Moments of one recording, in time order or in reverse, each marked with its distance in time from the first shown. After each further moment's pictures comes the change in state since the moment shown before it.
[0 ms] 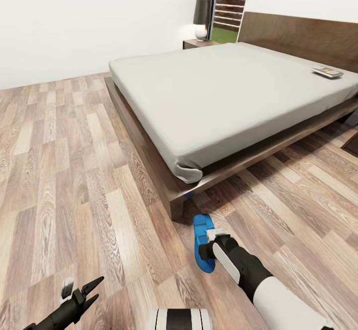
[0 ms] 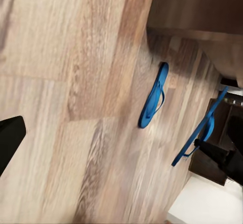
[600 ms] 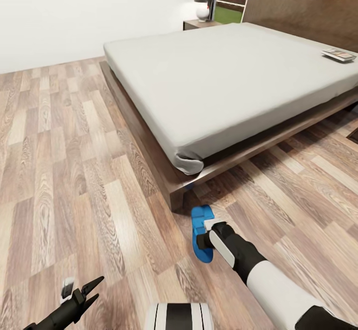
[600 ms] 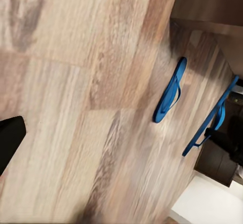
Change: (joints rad) left arm 0.000 0.000 0.000 -0.002 0.001 0.001 -0.001; right arm -0.091 0.027 0.002 0.048 -0.005 0.054 -0.002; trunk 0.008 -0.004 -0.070
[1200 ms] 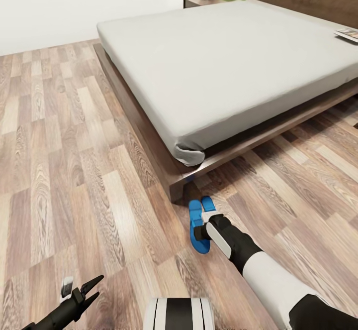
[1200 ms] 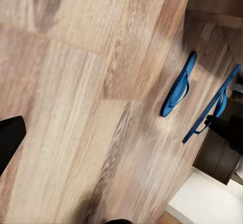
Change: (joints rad) left arm 0.000 0.003 -0.001 -0.001 -0.001 0.006 -0.039; right arm -0.054 0.021 0.000 0.020 0.003 -0.003 -0.004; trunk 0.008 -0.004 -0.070
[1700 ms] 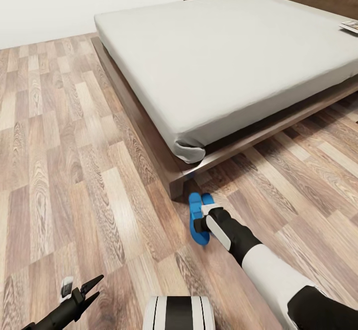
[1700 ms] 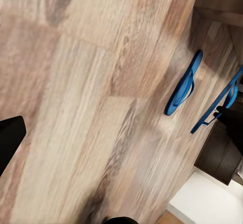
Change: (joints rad) left arm 0.000 0.000 0.000 0.000 0.000 -0.001 -0.005; right arm -0.044 0.000 0.000 0.000 0.000 -0.005 -0.001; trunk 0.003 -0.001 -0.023
